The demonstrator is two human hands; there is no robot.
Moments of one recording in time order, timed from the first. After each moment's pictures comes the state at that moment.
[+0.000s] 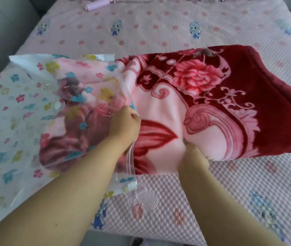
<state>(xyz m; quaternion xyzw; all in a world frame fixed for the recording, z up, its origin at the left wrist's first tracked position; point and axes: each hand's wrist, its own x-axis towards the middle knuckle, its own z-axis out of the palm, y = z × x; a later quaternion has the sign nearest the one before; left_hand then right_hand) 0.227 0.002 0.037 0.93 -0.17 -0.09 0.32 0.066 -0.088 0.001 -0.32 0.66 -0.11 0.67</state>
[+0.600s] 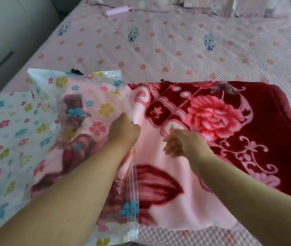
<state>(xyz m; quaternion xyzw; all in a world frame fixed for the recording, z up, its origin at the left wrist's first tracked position) 0.247 0.038 0.037 0.95 -0.12 -0.12 0.25 0.109 -0.089 0.074 -0.62 0.36 0.03 0.69</state>
